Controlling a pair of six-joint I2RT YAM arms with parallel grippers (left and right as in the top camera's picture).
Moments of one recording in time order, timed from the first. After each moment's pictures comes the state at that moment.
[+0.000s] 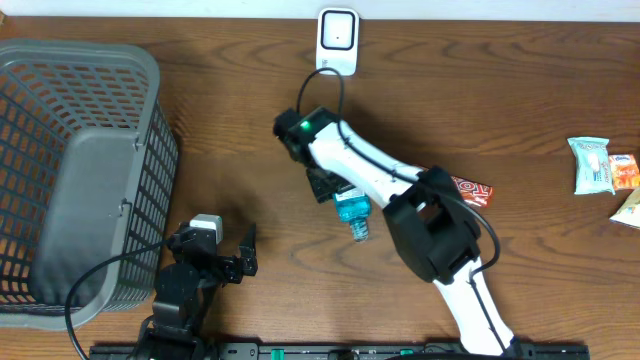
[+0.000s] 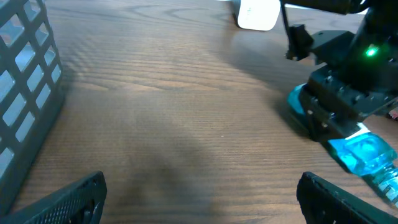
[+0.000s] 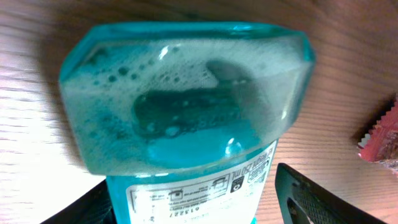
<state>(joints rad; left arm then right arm) -0.22 0.15 0.11 -0.35 0.02 -0.16 0.72 2.33 1.87 -1.28 0.25 0.45</state>
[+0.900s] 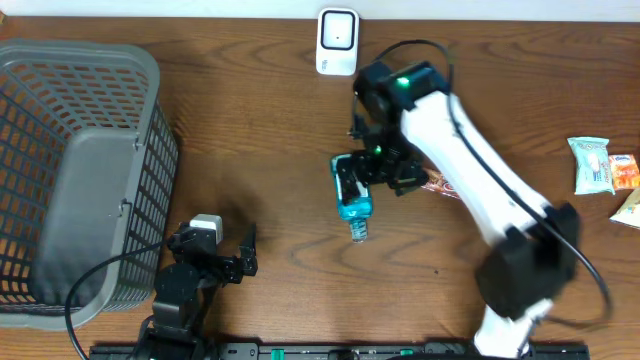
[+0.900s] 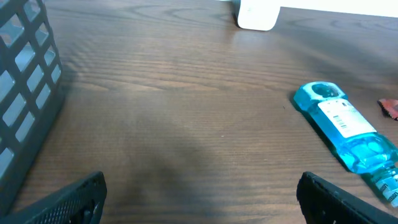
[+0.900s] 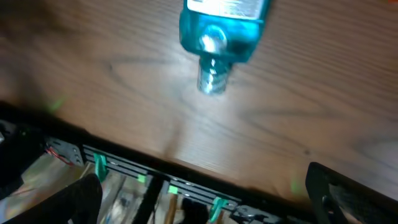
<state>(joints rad) -0.22 0.15 0.11 -0.35 0.02 -0.16 0.50 1.92 1.79 -1.57 -0.28 0.21</state>
